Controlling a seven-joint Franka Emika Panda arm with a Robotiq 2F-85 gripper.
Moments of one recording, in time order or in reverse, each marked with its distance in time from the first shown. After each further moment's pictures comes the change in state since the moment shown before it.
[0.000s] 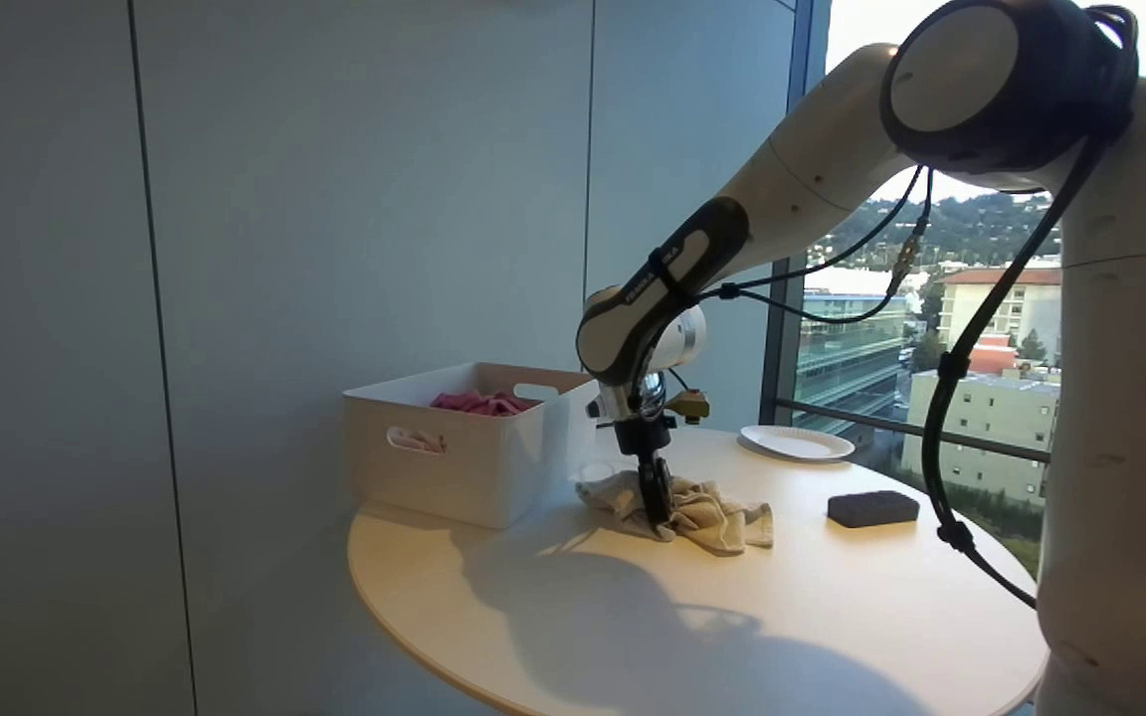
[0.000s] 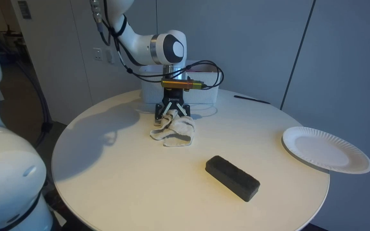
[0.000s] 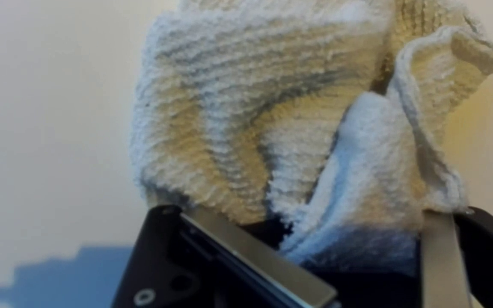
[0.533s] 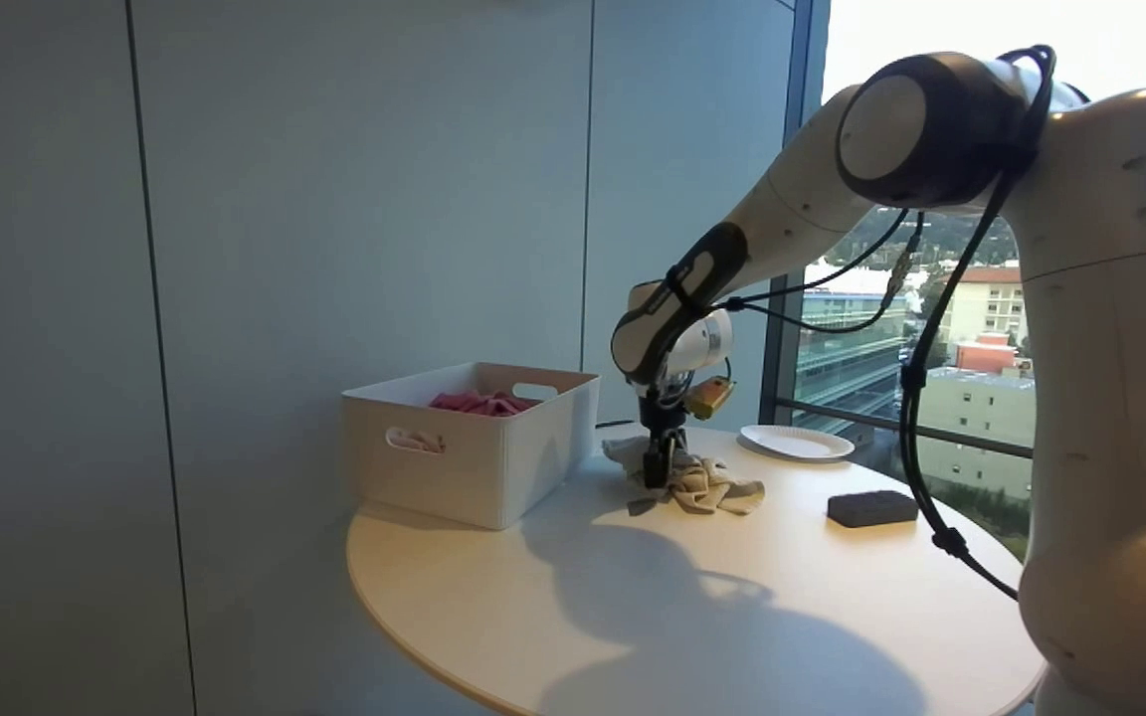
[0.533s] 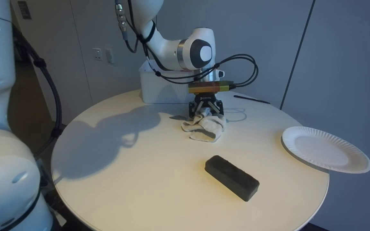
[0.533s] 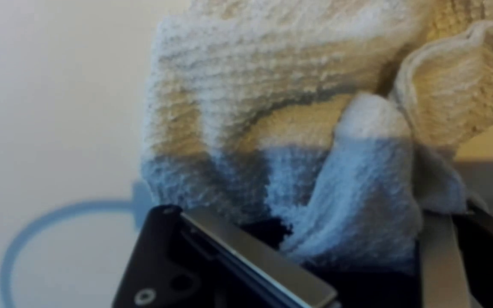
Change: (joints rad) arm -0.087 0.114 -0.100 0.130 -0.002 0.275 0.158
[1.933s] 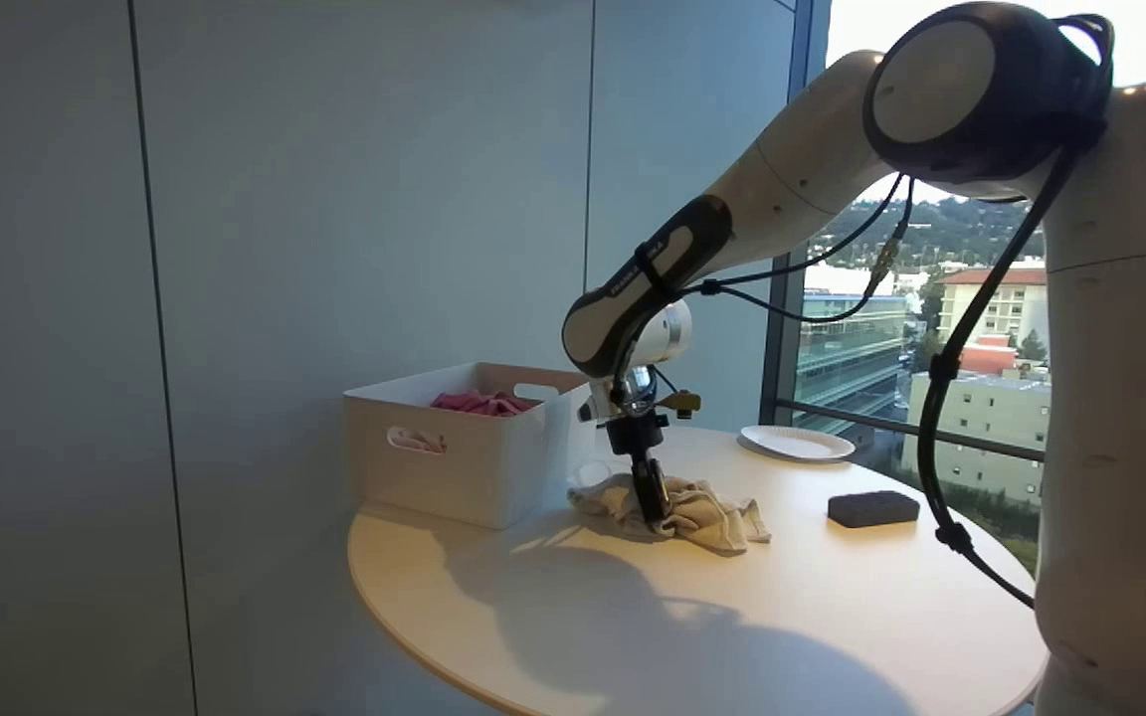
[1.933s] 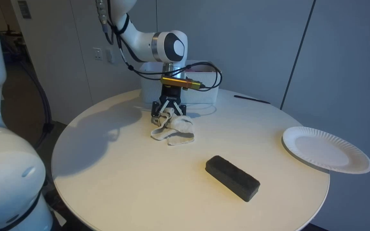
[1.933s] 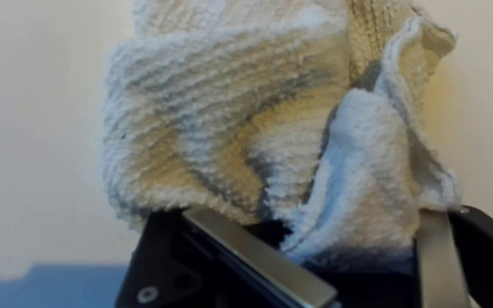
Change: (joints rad) arm 0.078 -0.070 0.128 -0.056 0.054 -0.401 -0.210
